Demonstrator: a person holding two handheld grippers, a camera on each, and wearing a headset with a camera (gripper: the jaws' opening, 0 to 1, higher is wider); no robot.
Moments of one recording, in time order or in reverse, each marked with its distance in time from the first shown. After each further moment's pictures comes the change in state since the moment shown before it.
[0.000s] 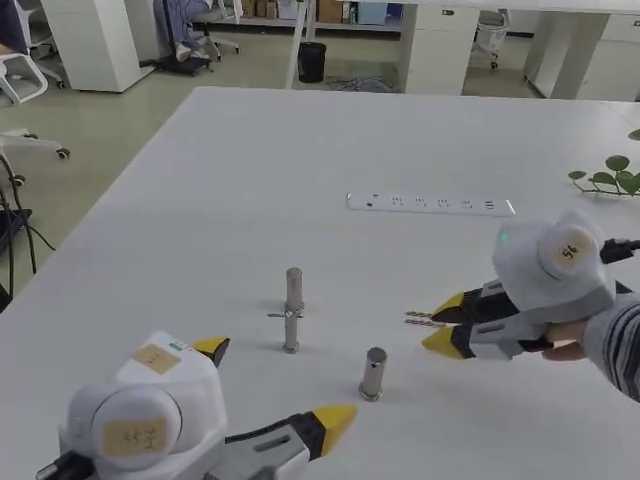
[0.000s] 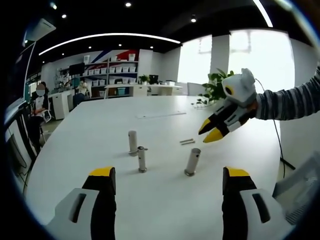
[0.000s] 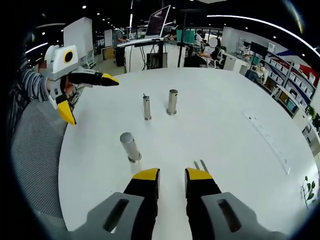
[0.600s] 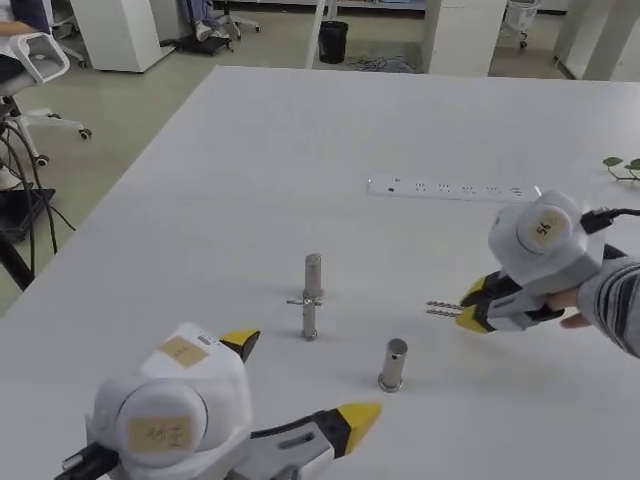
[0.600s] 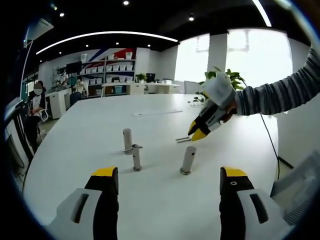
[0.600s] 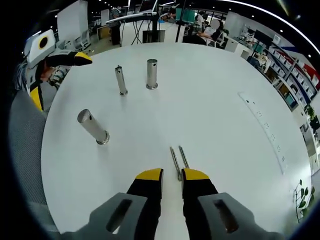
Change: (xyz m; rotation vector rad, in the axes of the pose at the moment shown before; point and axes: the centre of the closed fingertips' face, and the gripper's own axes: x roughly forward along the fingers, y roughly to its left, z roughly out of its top) left arm 0.004 -0.008 -0.004 0.002 0.013 -0.029; right arm 0.028 -0.033 -0.025 -0.039 0.178 -0.015
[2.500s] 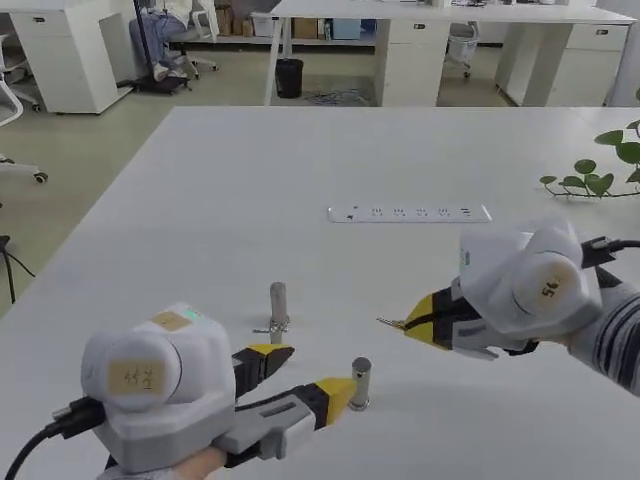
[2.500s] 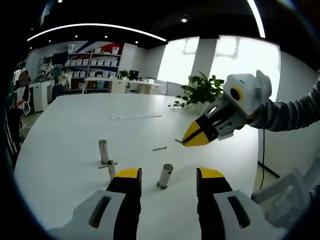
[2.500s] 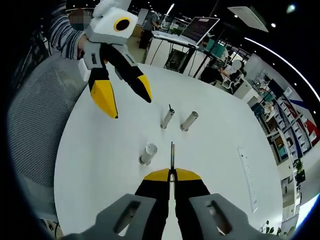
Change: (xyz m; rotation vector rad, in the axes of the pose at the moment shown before) left arm 0.011 -0.030 0.033 -0.060 0.011 -0.195; right arm -0.071 0.072 0.058 -0.353 -0.187 -0.060
